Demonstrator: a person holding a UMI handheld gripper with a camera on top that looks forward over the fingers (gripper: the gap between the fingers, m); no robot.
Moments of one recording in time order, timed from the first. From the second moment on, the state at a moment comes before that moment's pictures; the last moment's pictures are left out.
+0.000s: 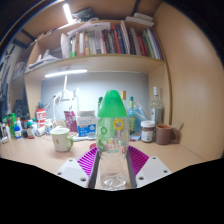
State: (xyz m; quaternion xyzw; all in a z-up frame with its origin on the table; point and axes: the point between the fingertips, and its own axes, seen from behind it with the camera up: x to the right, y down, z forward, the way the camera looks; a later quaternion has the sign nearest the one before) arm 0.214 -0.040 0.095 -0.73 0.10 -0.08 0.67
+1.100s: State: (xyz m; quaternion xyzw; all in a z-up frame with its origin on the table) arm 0.091 0.194 0.218 -0.20 -0.65 -0.68 0.27
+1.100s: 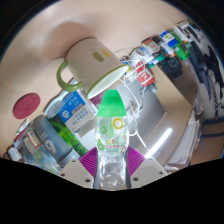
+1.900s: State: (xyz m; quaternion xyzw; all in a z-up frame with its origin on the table) arm 0.164 0.172 0.202 -0.69 0.01 -0.03 0.72
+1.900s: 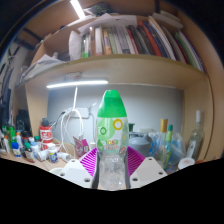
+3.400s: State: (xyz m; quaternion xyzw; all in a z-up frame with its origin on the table) arm 0.122 -0.123 0.159 -0.75 0.01 0.07 0.66
